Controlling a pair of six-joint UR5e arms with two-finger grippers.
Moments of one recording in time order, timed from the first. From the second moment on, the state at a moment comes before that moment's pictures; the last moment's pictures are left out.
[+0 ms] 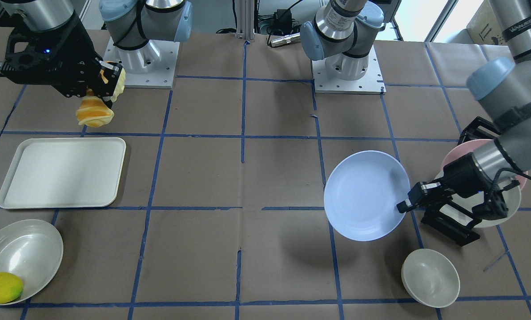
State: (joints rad) left arm -1.15 -1.88 -1.71 -1.23 0.98 0.28; right arm 1.51 -1.65 1.62 -1.59 -1.52 -0.01
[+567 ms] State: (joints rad) left arm -1.36 -1.96 -1.73 -0.93 0.85 0.11; right arm 1.57 -1.62 1.67 -1.67 -1.53 0.02
